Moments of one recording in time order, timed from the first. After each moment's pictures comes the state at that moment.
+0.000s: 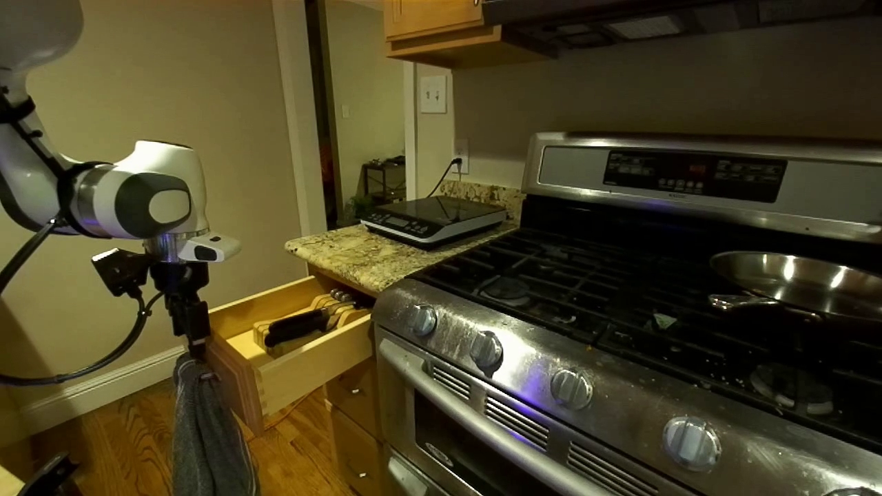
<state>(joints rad) 0.22 0.15 0.27 -2.60 0.13 2.72 0.69</state>
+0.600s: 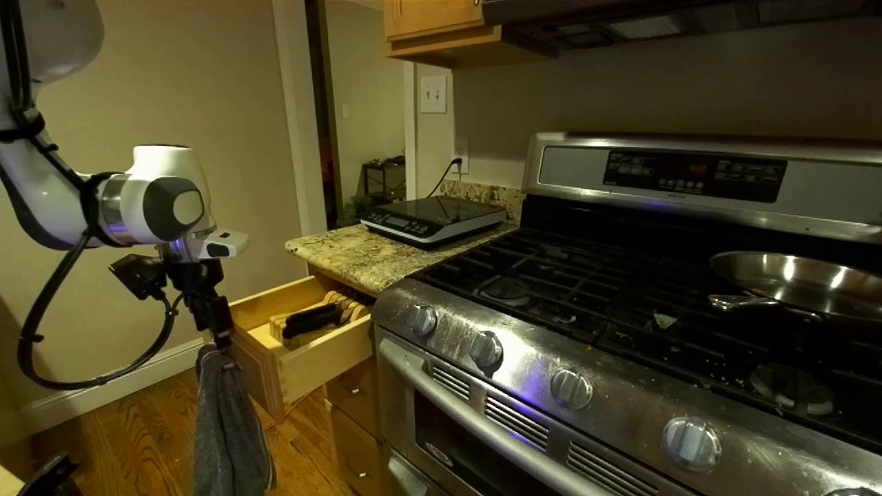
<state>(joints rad) 0.30 0.19 0.16 -2.58 -0.10 2.82 0.81</state>
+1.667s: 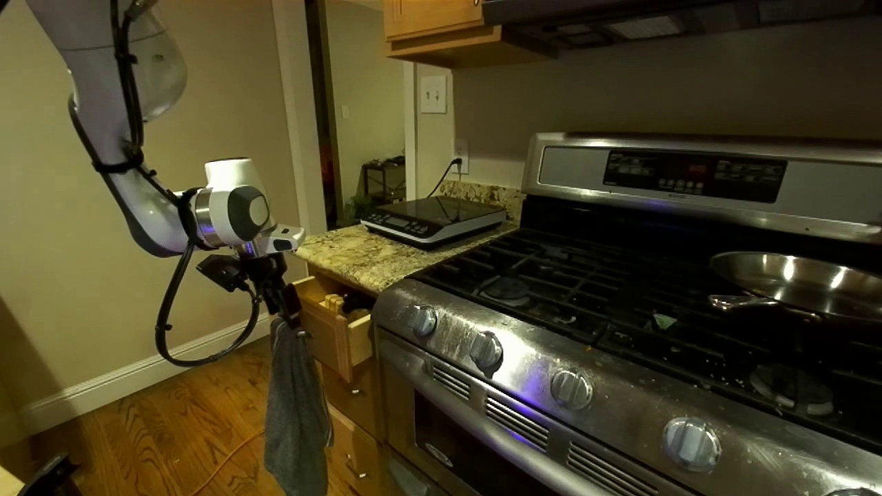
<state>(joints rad) 0.41 0.44 -0.09 -2.27 -0.23 2.84 0.83</state>
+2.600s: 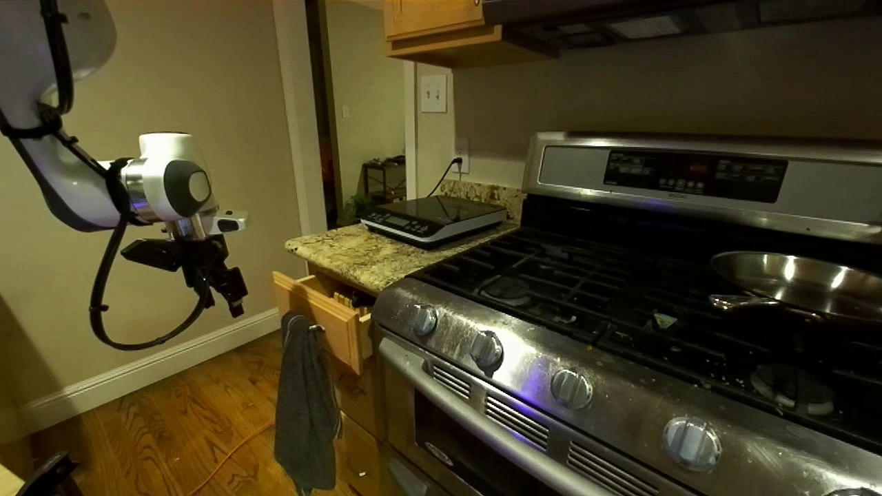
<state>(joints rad) 0.45 0.29 0.05 -2.36 -0.17 2.72 0.70</state>
